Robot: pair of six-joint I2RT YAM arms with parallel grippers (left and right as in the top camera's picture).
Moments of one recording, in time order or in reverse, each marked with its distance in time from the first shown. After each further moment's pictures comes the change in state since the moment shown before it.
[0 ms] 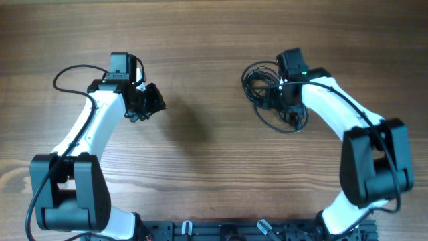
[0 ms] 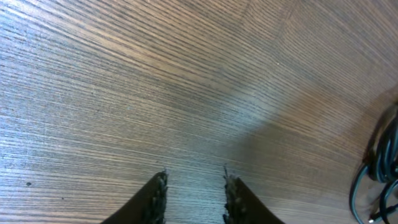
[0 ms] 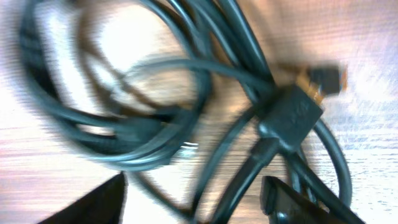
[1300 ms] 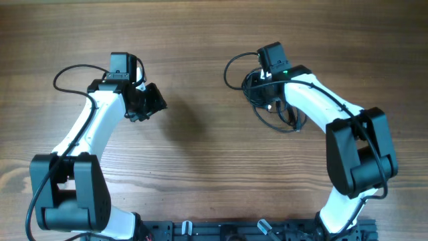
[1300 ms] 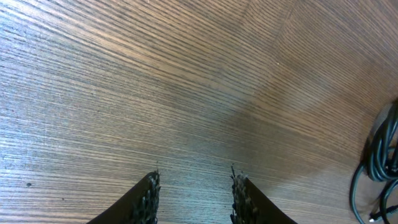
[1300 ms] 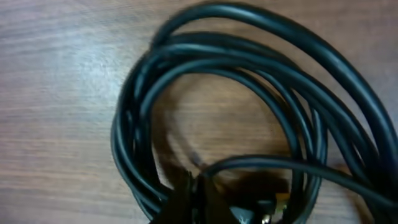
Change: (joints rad) left arm 0.000 0.000 0.000 0.000 0.000 0.003; right arm 0.091 0.113 0.047 0.197 0.011 0.015
